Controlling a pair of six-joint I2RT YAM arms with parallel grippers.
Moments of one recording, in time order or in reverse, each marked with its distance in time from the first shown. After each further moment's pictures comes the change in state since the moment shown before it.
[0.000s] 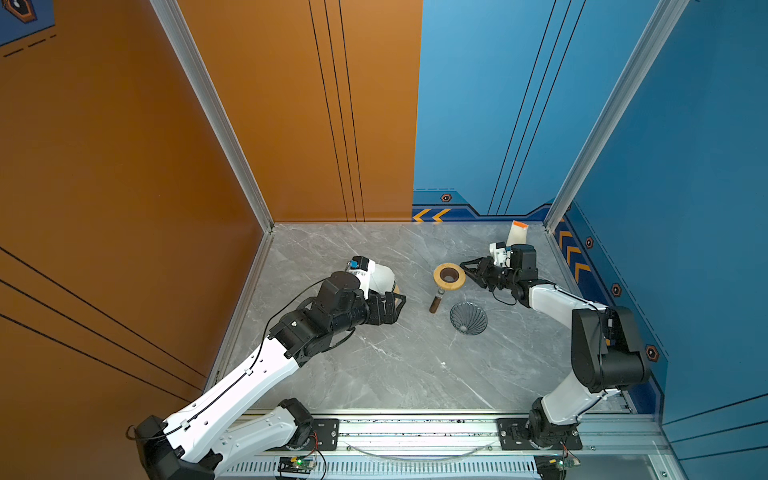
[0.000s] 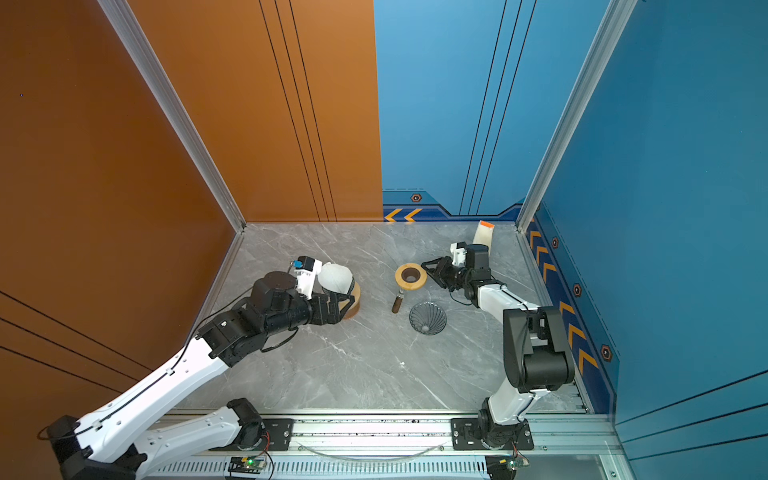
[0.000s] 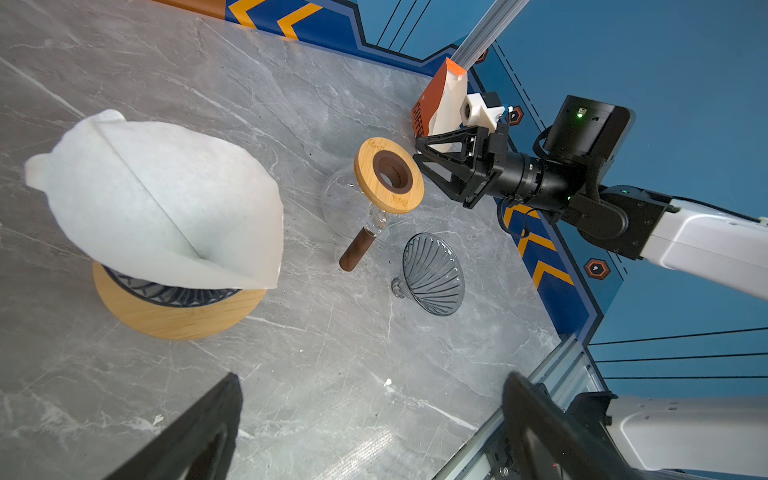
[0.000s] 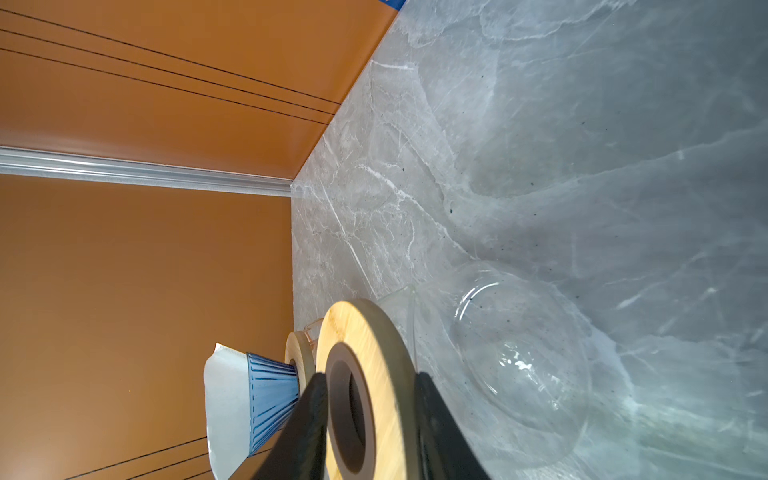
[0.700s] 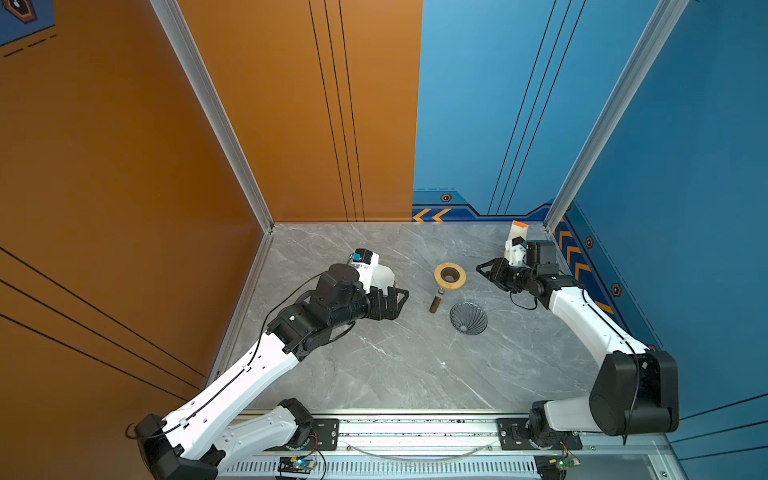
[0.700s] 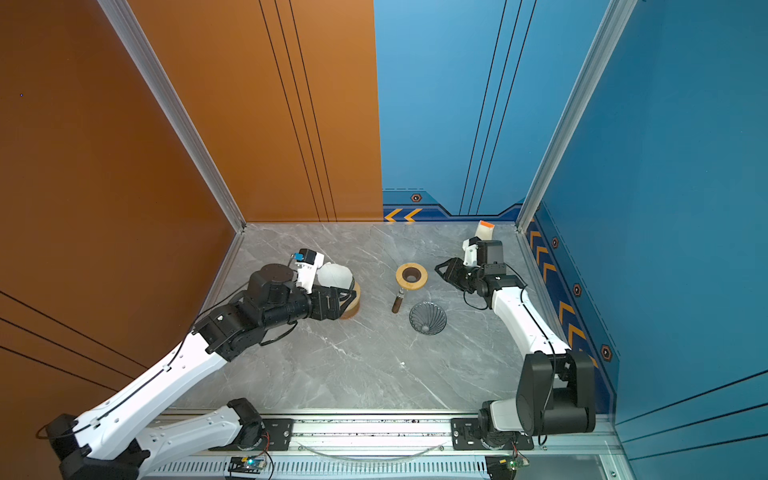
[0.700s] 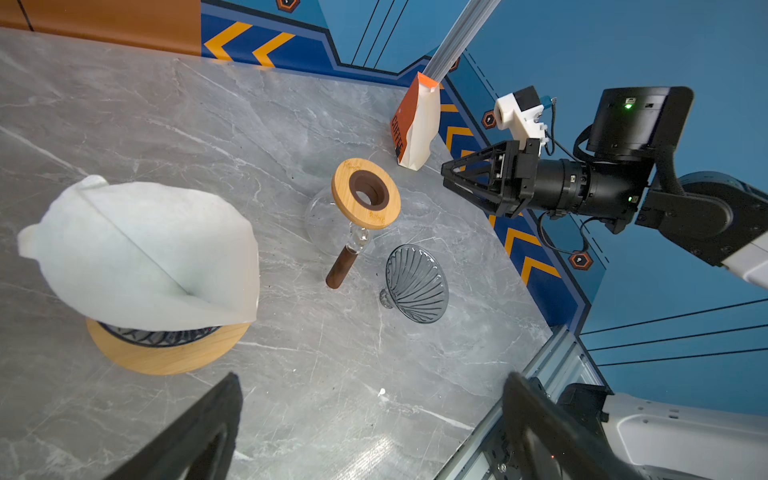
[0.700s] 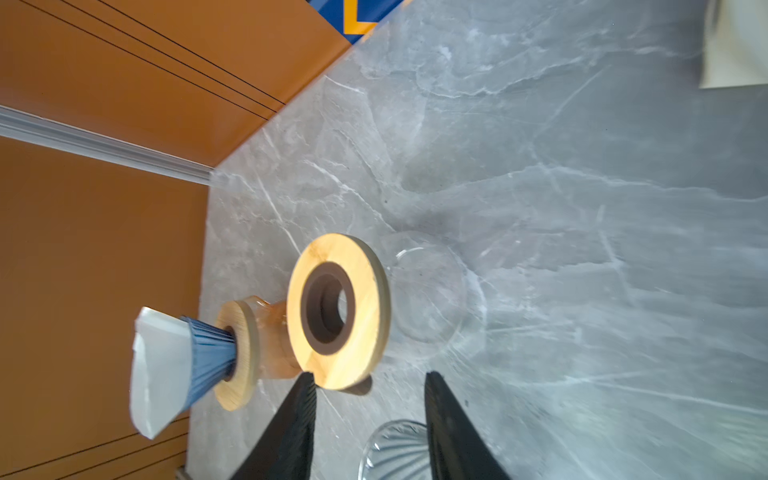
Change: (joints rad) left arm 0.008 0.027 0.095 -0.023 0.040 0.084; right arm -0.005 -0.299 0.105 -0.589 0.254 -0.375
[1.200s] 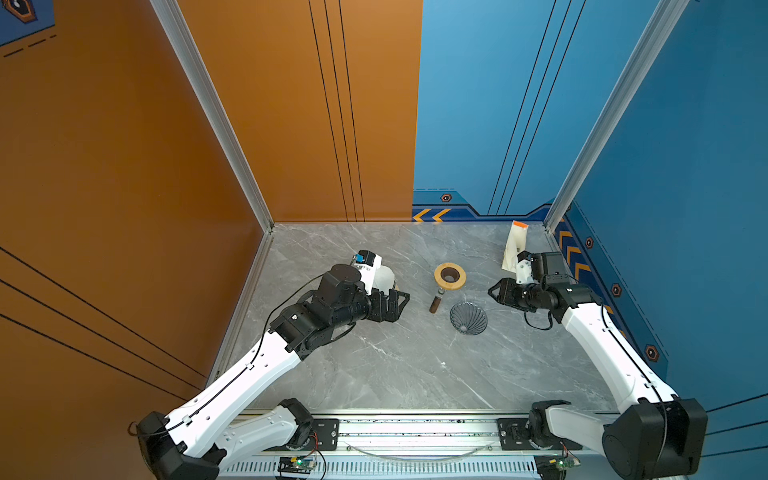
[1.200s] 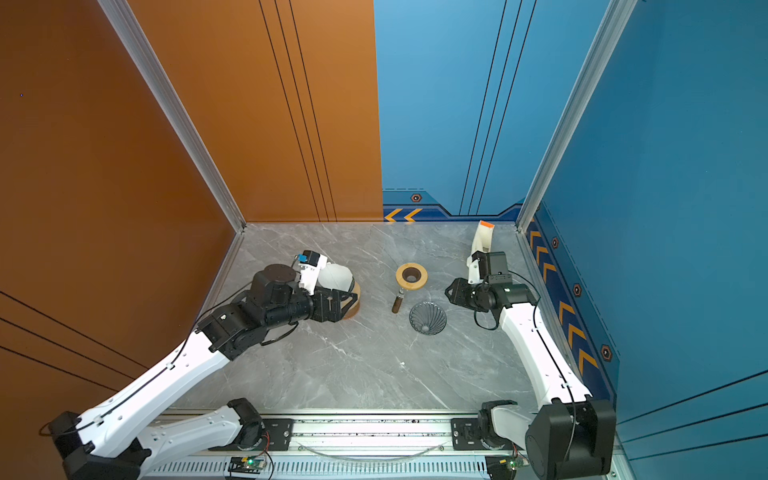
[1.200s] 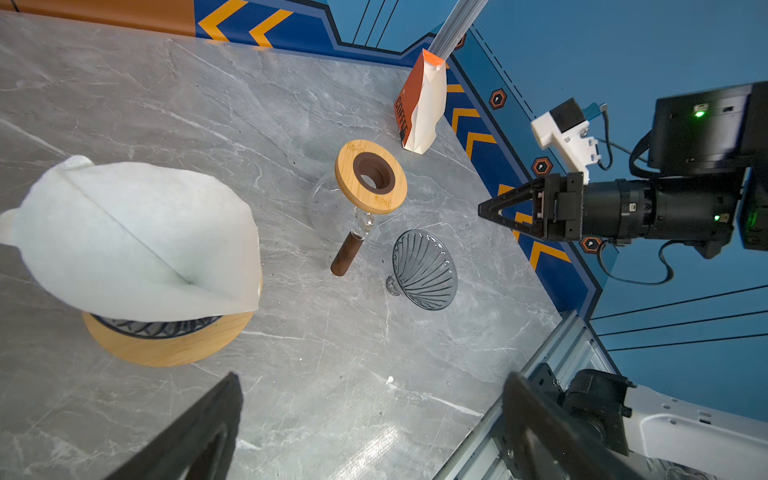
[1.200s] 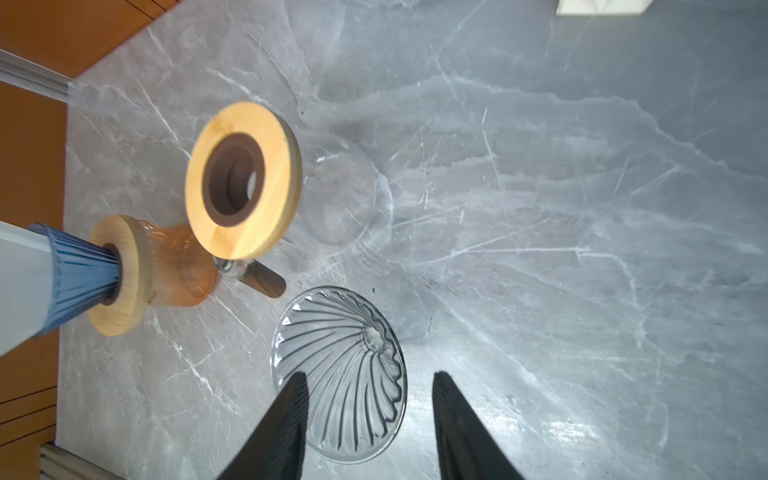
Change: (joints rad) left arm -0.003 0.010 -0.044 0.000 0.012 0.014; right arm 0.047 -0.154 -0.062 -0.311 0.177 -0.150
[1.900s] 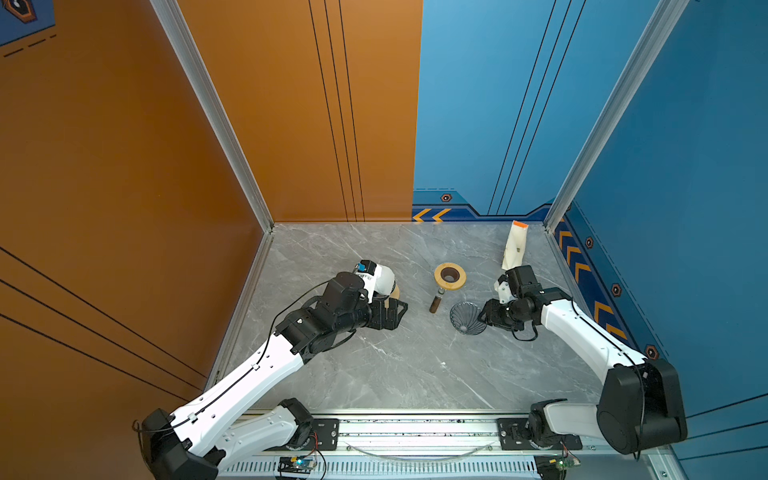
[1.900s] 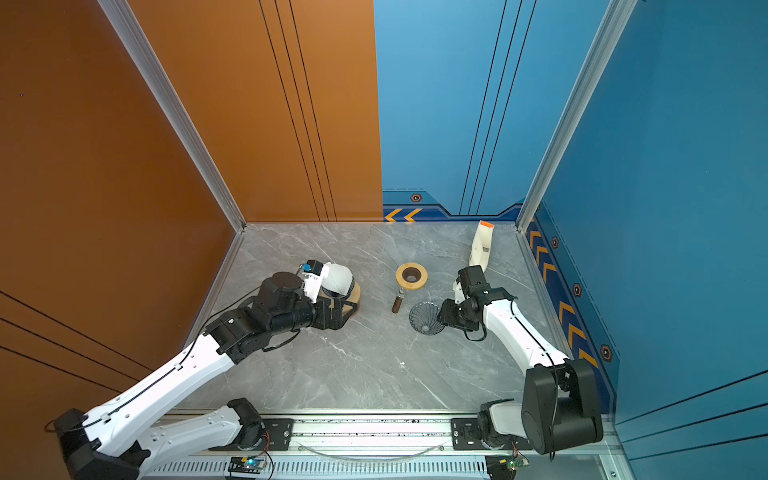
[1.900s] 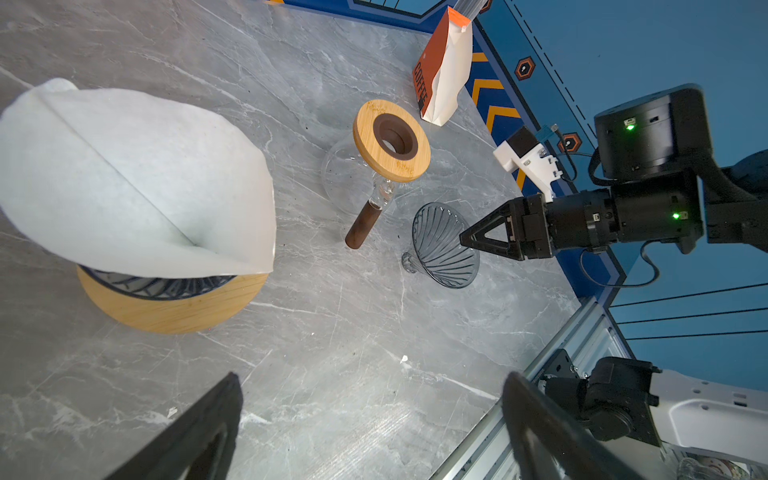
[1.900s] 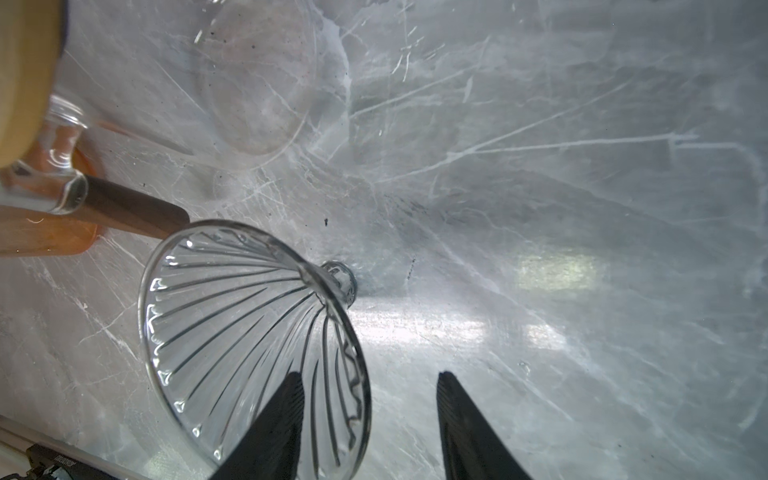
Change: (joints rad) left arm -0.006 -0.007 -0.065 0.002 -0.004 -0.011; right arm 0.077 0.150 -0.093 0.025 0.026 0.005
